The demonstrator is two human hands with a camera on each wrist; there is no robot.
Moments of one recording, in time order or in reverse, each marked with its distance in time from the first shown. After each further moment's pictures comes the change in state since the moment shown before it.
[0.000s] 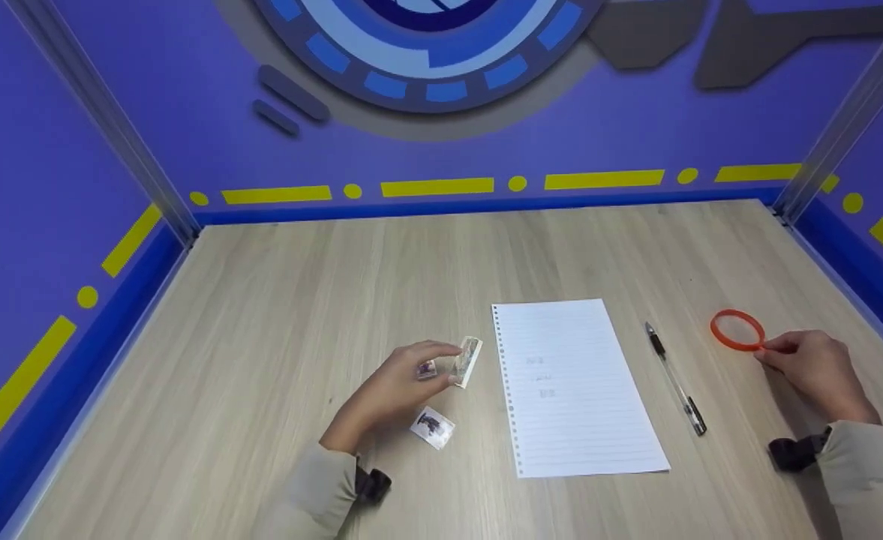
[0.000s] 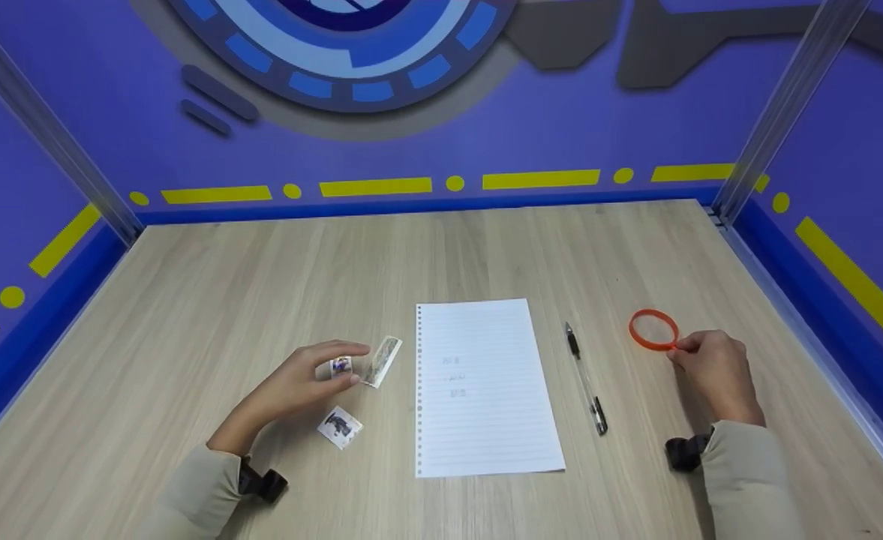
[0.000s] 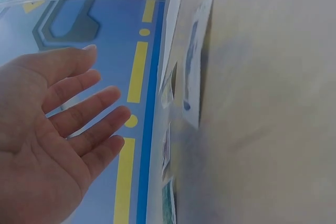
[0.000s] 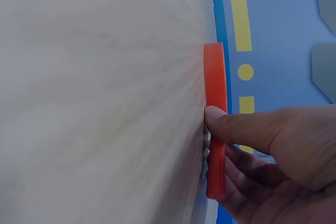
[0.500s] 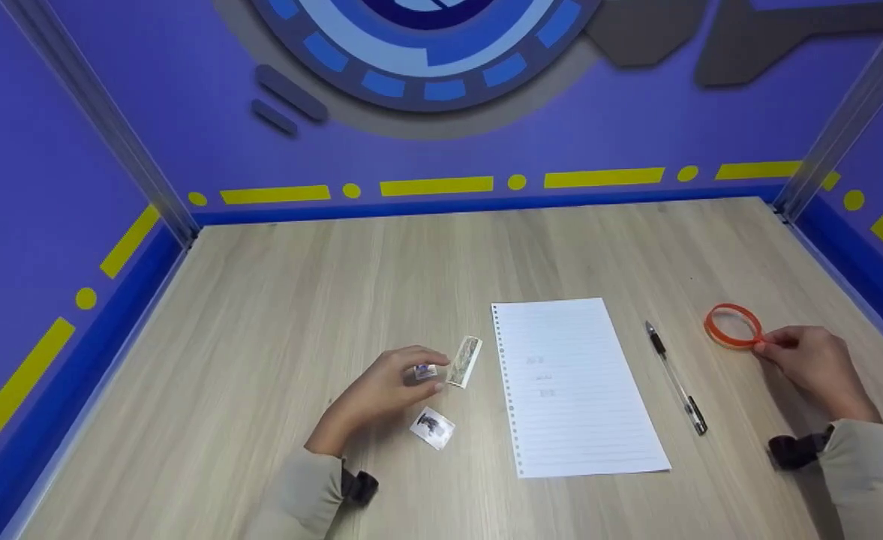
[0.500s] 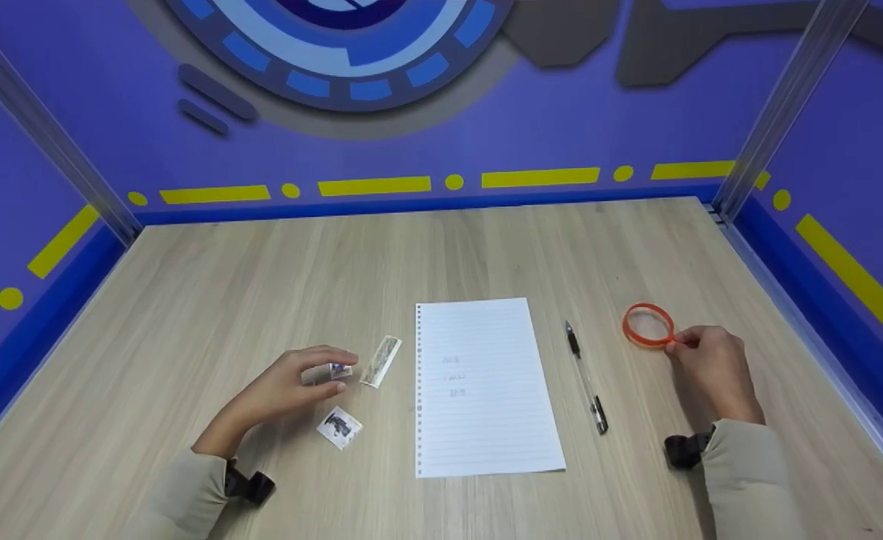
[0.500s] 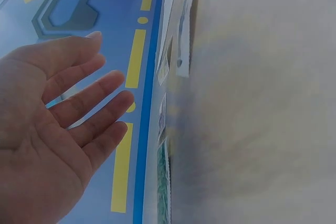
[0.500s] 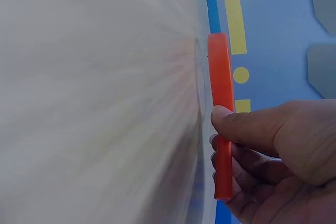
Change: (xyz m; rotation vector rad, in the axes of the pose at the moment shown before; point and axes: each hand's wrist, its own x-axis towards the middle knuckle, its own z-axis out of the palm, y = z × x) left_hand -0.011 -0.013 -0.010 -0.023 -0.034 0.032; right_hand -0.001 -0.004 -0.004 0.004 0.011 -0.063
